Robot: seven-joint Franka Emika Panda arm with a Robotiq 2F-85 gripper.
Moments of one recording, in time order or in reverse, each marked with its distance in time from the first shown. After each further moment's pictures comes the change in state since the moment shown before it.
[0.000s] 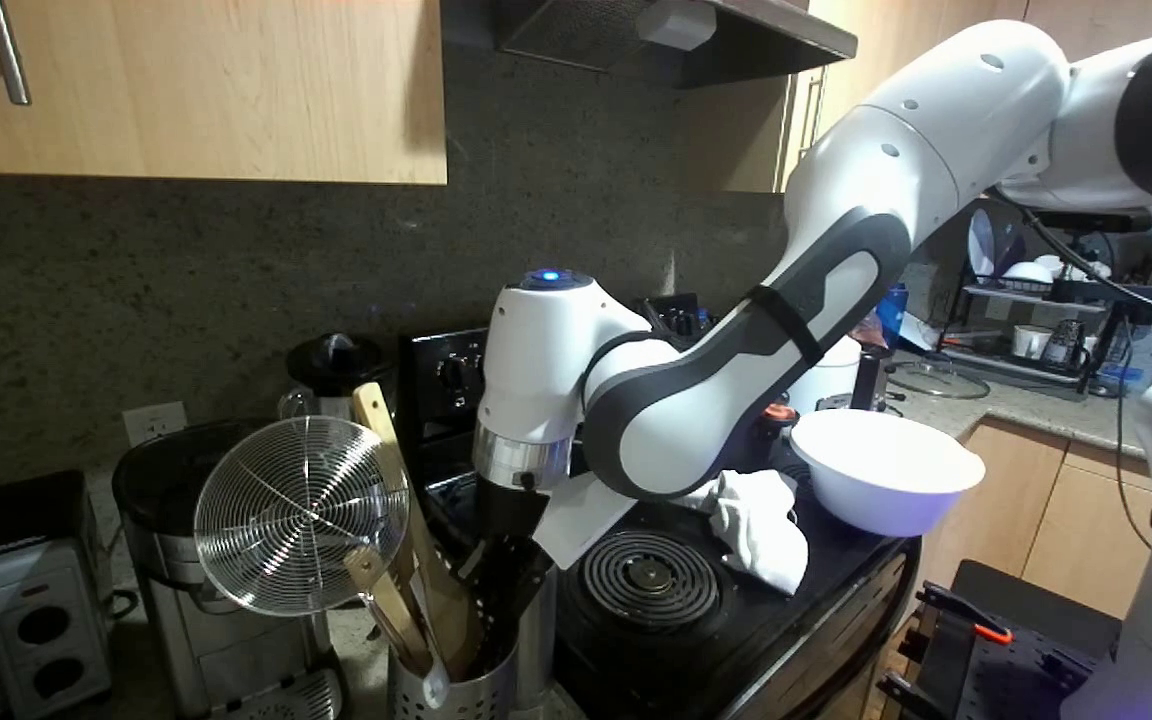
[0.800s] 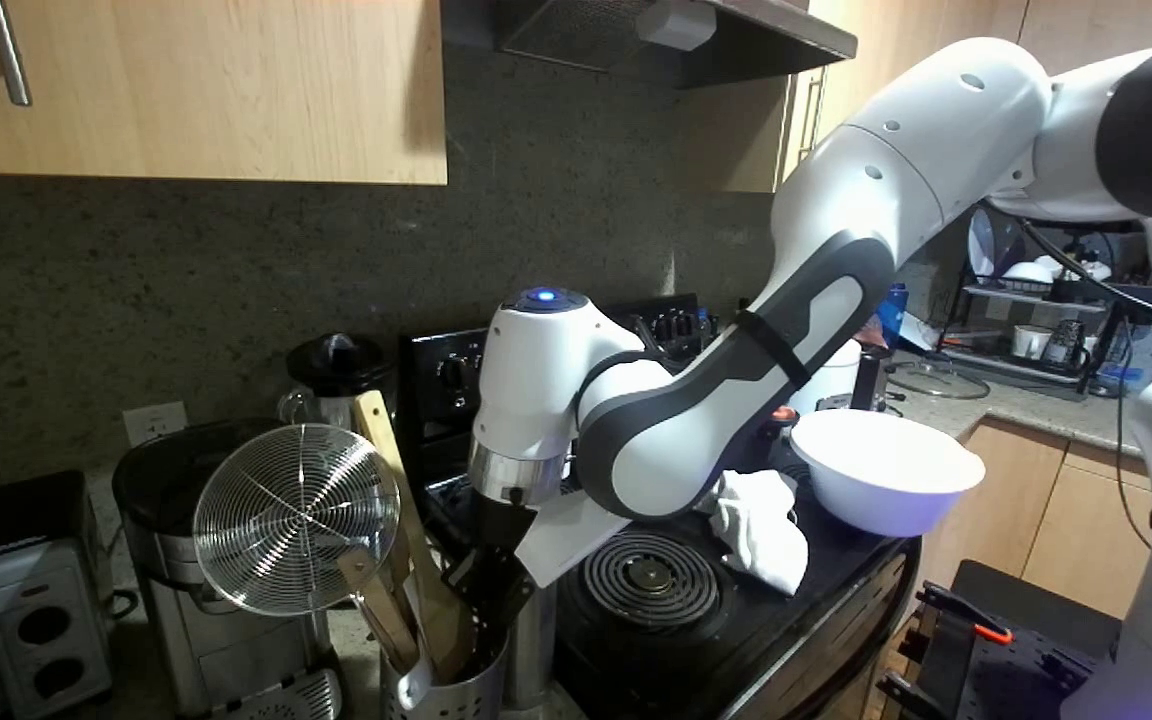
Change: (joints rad) arm 0.037 0.037 -0.045 0.018 -0.012 0.036 0.110
